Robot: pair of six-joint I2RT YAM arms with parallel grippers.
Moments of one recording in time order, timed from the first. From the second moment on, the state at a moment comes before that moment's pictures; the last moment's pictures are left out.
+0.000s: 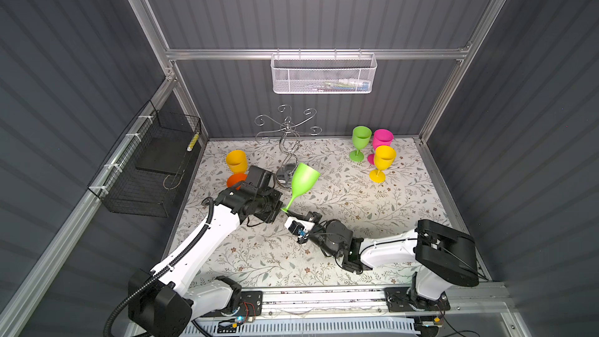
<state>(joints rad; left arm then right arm) -0.51 1.20 1.06 -0.84 0.20 -1.52 1.21 1.66 0.67 1.02 0.29 -0.58</state>
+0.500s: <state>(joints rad) -0.51 1.20 1.01 -0.79 0.17 -1.50 1.20 1.35 0.61 0.74 0.30 -0.45</state>
